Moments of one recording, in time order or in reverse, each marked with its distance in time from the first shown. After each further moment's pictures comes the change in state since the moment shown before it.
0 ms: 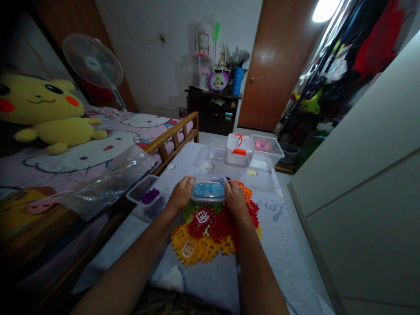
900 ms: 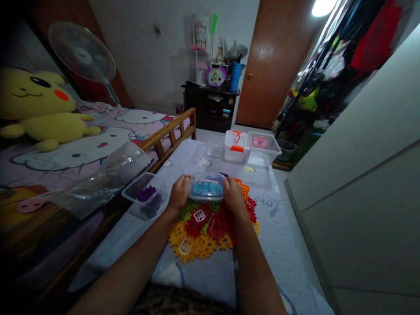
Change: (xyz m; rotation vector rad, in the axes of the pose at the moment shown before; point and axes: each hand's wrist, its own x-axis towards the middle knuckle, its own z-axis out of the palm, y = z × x) left_hand -0.004 -0.017 0.021 -0.390 0.166 0.075; right_hand 0.002 0.013 0.006 0.024 0.086 0.018
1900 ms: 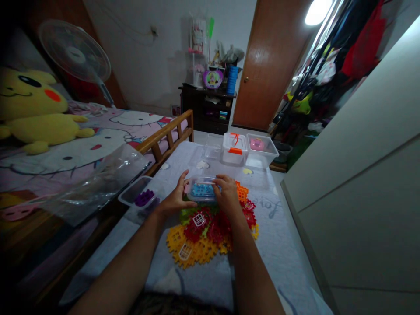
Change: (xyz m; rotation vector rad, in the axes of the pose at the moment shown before) left_hand 0.006 -0.020 -0.030 -0.312 -0.603 -0.028; right_hand -0.006 -0.026 0.004 -0.100 0.034 -0.358
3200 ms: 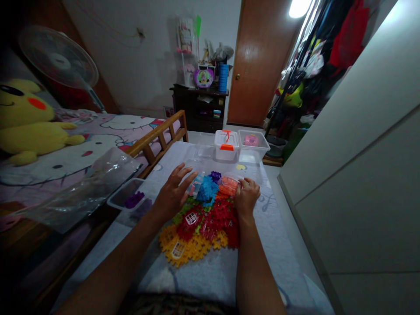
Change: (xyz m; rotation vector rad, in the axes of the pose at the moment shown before) left_hand 0.003 0.058 0.036 1.192 0.161 0.650; right_hand -0.034 0.081 -0.028 -0.331 0.429 0.337
